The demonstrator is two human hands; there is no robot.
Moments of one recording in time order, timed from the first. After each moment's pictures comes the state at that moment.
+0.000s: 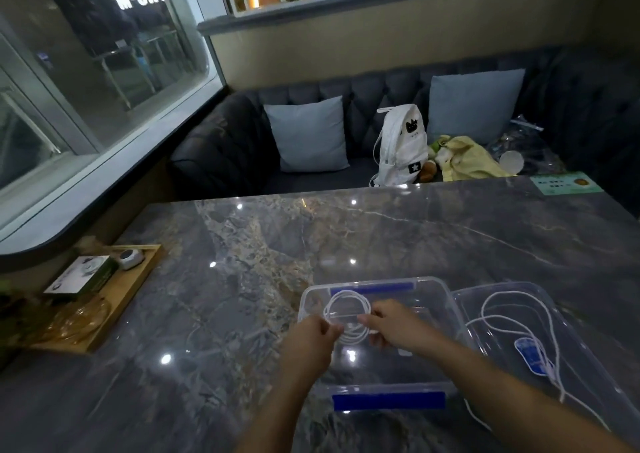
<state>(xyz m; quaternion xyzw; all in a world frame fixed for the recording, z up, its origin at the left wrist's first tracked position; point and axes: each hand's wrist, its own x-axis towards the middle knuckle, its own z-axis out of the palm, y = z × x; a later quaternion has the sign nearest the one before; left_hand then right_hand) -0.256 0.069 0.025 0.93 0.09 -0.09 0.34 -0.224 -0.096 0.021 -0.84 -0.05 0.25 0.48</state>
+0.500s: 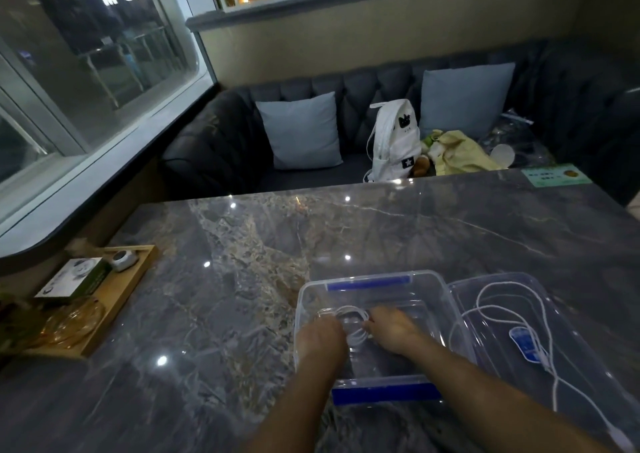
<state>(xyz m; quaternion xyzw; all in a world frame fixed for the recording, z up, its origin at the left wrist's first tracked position) -0.243 0.047 -0.005 0.99 0.02 -0.12 0.04 -0.220 -0.084 -0.009 -0.93 -0.02 0.22 0.29</state>
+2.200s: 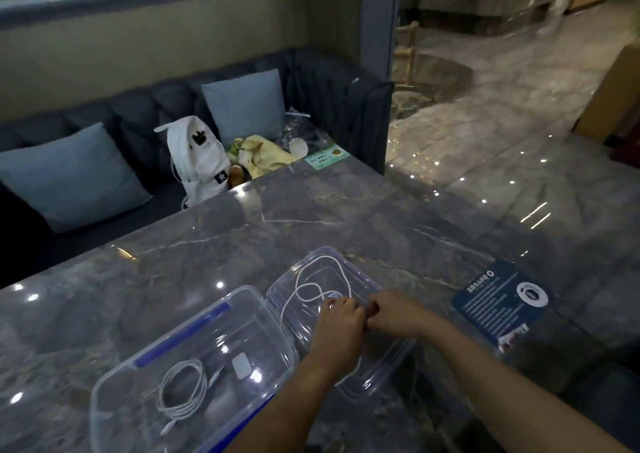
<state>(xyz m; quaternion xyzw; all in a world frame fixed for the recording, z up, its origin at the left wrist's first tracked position) -0.290 -0.182 -0.003 0.83 -0.54 0.02 0.13 -0.337 -0.314 0.011 -0.90 0.21 0.16 0.35</state>
